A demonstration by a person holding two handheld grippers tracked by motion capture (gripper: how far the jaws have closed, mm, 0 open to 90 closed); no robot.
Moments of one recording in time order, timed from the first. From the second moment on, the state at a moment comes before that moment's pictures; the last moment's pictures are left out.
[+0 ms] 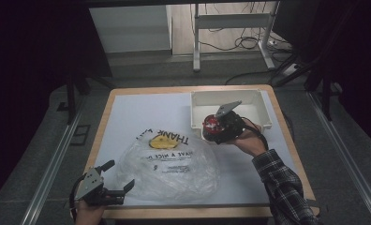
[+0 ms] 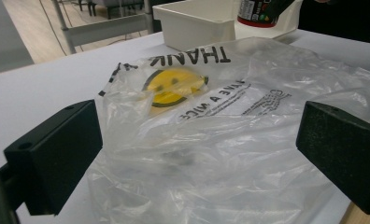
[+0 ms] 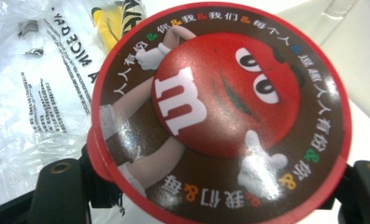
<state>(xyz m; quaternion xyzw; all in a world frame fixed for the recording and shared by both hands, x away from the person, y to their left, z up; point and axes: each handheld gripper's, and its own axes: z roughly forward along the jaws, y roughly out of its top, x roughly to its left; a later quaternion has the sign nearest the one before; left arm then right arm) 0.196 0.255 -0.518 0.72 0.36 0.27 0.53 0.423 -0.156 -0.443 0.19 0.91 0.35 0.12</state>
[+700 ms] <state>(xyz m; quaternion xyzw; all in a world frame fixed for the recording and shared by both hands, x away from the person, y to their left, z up) 0.195 0.257 -0.517 0.71 0.37 0.28 0.53 0.448 -0.156 -0.447 0.17 0.92 0.35 0.11</state>
